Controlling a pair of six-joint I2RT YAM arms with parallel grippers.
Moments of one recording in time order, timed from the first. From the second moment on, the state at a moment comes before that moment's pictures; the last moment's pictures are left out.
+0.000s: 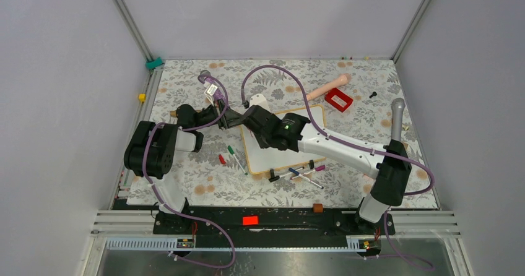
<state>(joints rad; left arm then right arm) -0.14 1.79 0.63 1.41 1.17 -1.05 1.07 1.68 1.52 -0.79 0.44 0.41</state>
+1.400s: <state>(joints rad) -0.13 1.79 0.63 1.41 1.17 -1.04 1.06 1.63 1.53 -0.74 0.41 0.37</state>
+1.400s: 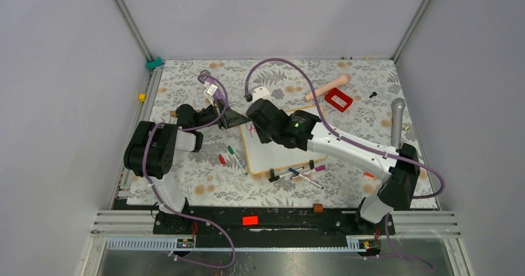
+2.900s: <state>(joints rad) -0.13 1.79 0.63 1.41 1.17 -1.04 1.03 1.67 1.53 -0.78 0.43 0.42</state>
